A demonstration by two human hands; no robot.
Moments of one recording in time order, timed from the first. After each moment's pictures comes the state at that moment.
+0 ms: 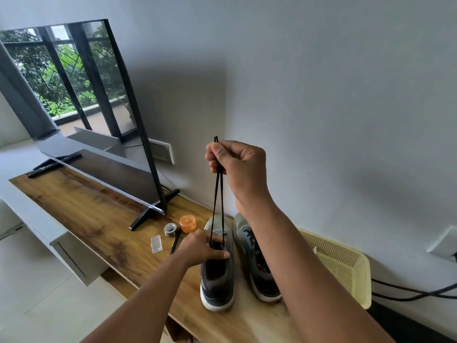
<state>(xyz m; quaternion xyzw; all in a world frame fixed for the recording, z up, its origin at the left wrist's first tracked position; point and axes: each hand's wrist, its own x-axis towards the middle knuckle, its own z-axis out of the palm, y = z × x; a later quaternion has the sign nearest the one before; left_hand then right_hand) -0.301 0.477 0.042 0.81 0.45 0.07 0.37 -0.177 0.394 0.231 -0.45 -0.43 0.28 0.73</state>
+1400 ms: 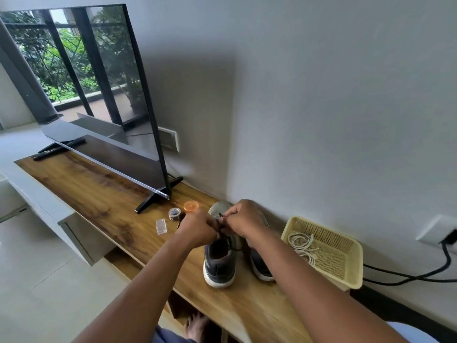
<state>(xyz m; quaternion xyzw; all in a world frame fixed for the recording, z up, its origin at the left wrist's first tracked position) -0.319 0.430 0.101 0.77 0.52 0.08 0.35 -0.179 0.376 0.114 -0.75 -0.38 0.38 0.39</state>
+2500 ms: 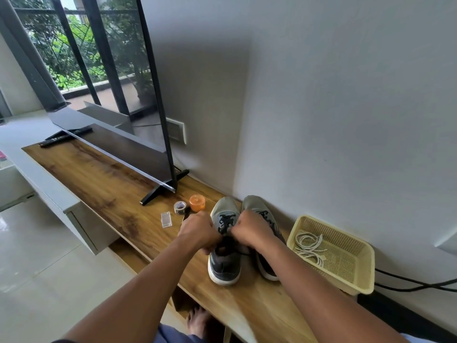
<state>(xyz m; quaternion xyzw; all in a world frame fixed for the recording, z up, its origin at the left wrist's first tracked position) -0.321 0.437 0.078 0.73 0.59 0.04 0.36 -0.176 0.385 0.080 -0.82 -0.49 0.26 0.14</state>
